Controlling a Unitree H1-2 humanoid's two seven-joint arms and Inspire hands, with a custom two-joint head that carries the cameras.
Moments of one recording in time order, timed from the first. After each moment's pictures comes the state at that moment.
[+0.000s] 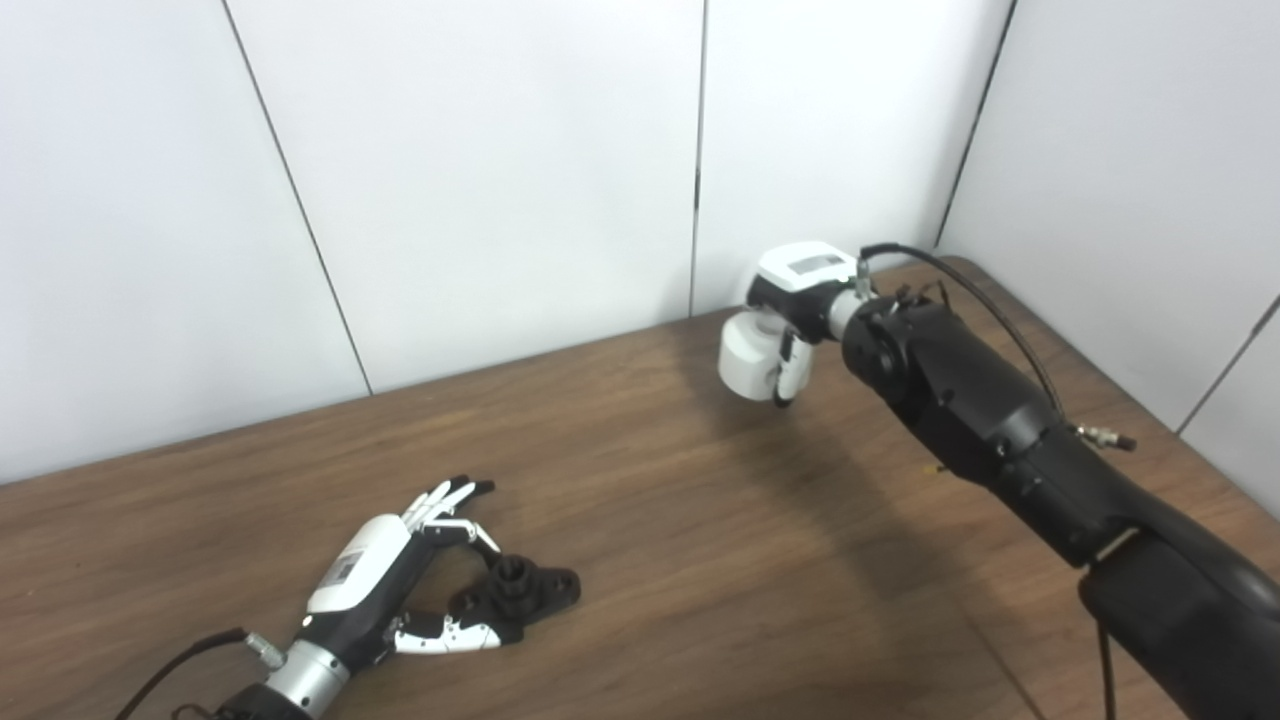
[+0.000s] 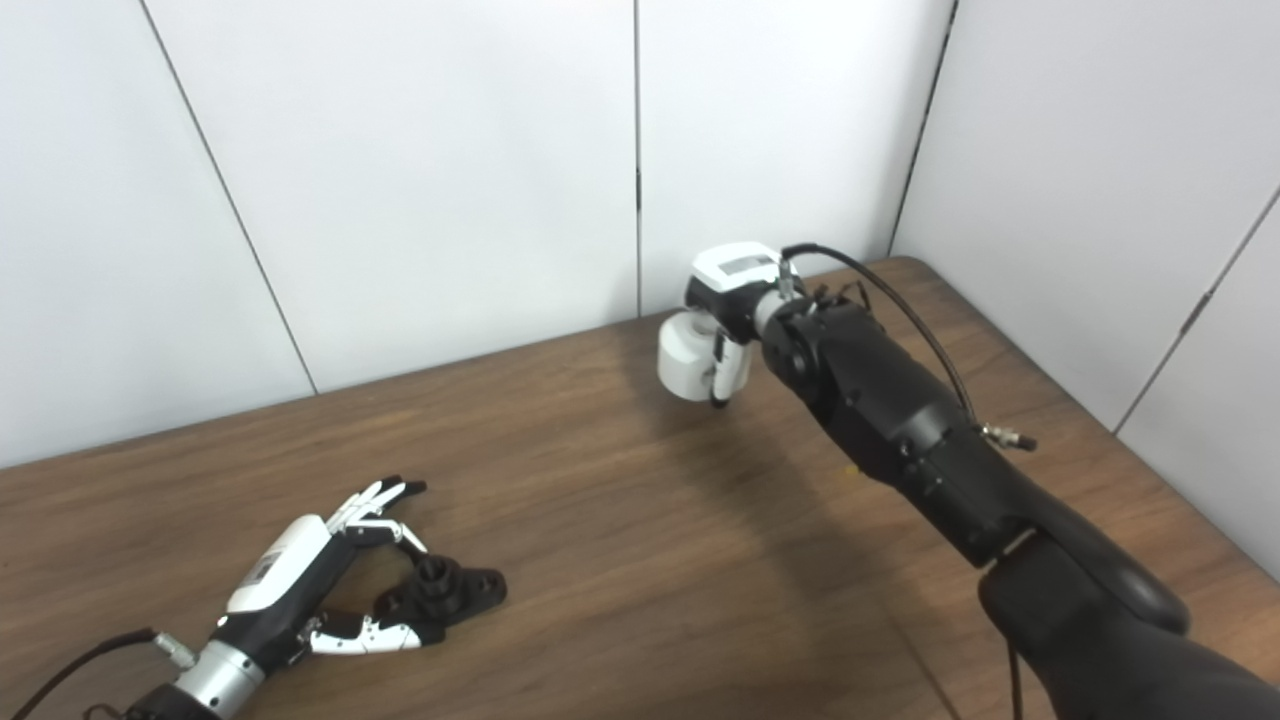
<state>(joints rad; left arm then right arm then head) -0.42 0.32 -0.49 0.44 0.48 -0.40 -0.04 -0.72 -0.62 0.37 0.25 -0.90 0.27 0.48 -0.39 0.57</state>
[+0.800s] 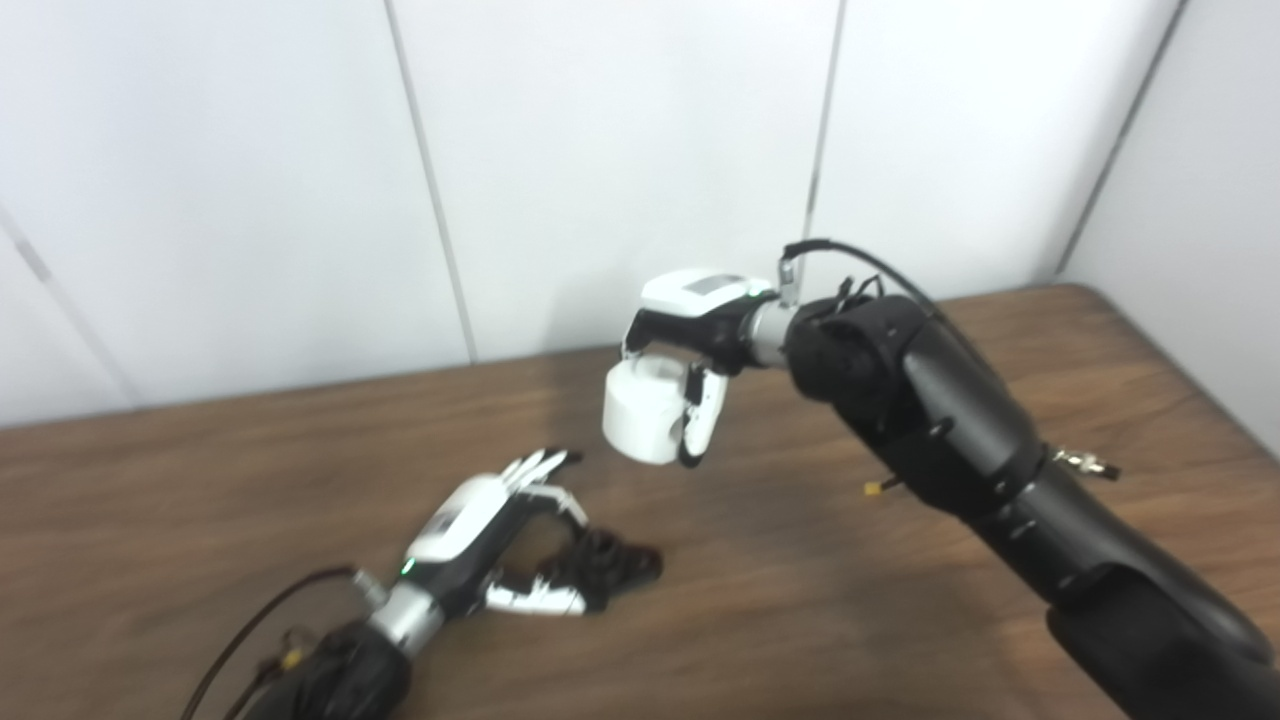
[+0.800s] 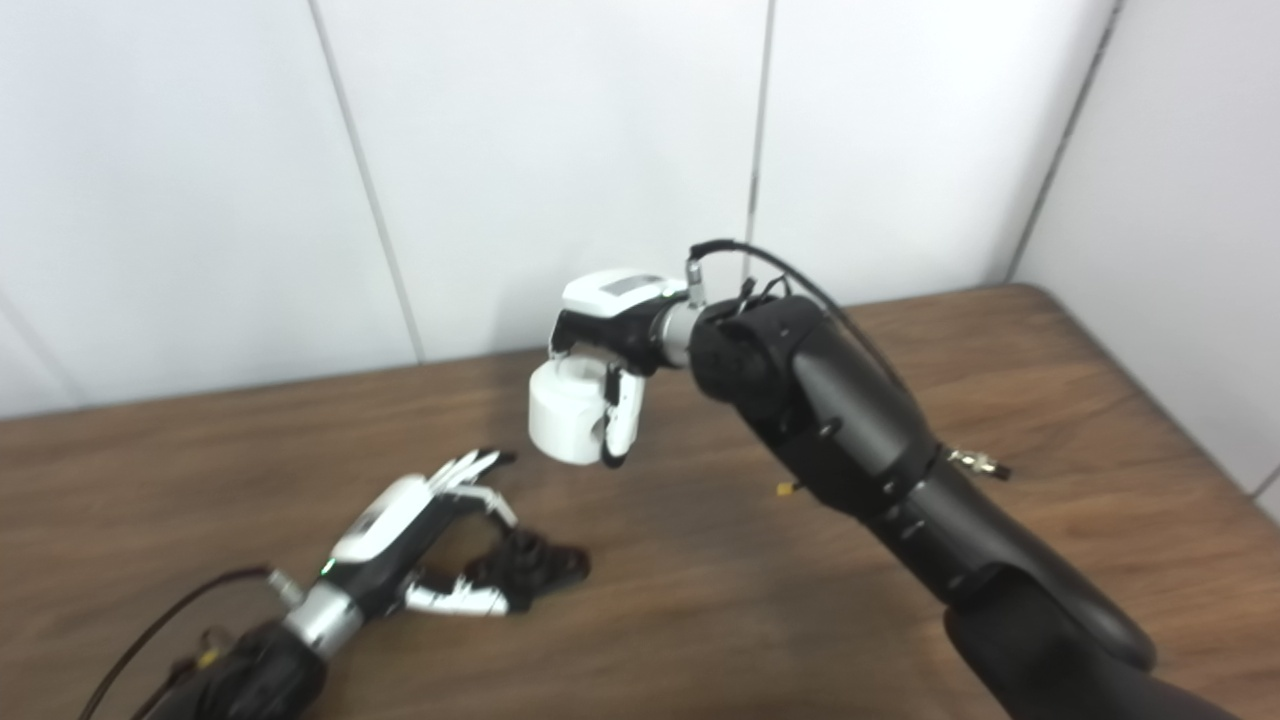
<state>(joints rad) -0.44 0.27 -0.52 0.43 0.51 -0.33 -0.04 -0.79 -0.43 0.44 -0.10 -0.80 0.29 0.83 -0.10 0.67</state>
